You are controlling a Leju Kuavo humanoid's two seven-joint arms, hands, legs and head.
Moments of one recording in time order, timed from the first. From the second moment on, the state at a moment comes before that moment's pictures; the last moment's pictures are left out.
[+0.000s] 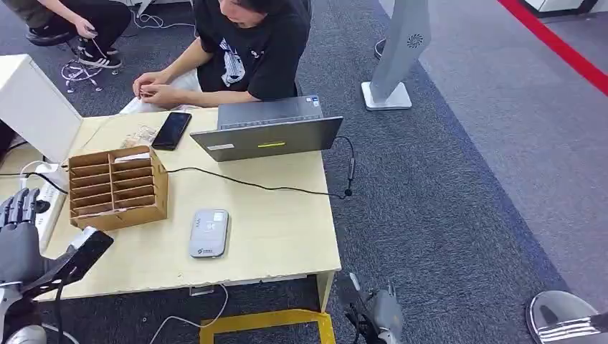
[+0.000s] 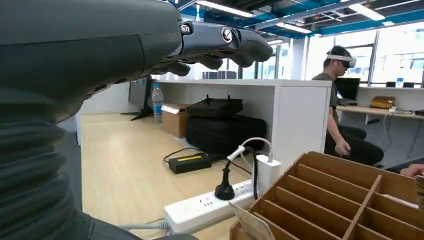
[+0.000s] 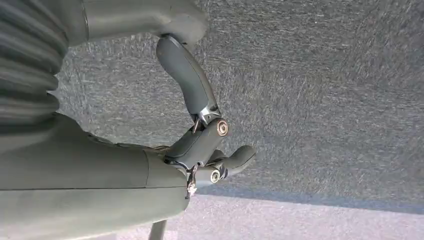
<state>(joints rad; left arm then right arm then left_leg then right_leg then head) -0.10 0.38 -0.17 -1.48 -1.01 0.24 0.14 0.09 0.12 0.23 -1.04 0.66 -0.63 0.32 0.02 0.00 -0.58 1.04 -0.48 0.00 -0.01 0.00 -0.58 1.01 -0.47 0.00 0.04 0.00</state>
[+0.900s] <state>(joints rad) -0.14 0.32 -0.09 -1.29 -1.02 0.31 0.13 0.05 0.13 0.25 -0.98 0.60 -0.64 0.25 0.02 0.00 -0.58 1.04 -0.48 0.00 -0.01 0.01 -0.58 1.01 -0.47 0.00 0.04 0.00</state>
